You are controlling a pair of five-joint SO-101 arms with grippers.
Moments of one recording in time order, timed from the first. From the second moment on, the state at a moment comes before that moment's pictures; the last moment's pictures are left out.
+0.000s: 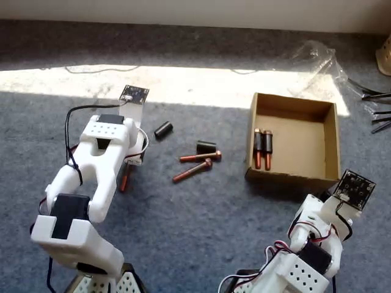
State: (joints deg) left arm -1.2 9.9 27.5 57.1 1.1; right arm 32.8 -93.1 93.2 45.6 8.5
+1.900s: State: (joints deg) left arm -0.8 9.2 28.3 55.9 1.0; right arm 14.2 -93.2 81.3 61.1 8.5
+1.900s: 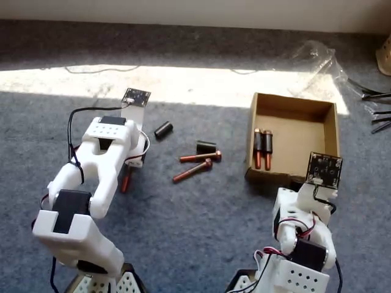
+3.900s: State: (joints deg) left arm -1.0 -86.4 53.6 57.3 -1.5; right arm -38.8 -93.1 95.0 15.8 1.0
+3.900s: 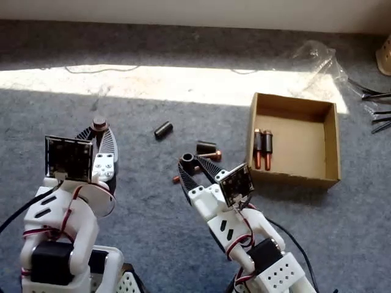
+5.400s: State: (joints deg) left arm 20.1 -90.6 67.2 18.7 8.1; right arm -42.2 -93.1 95.8 4.5 11.6
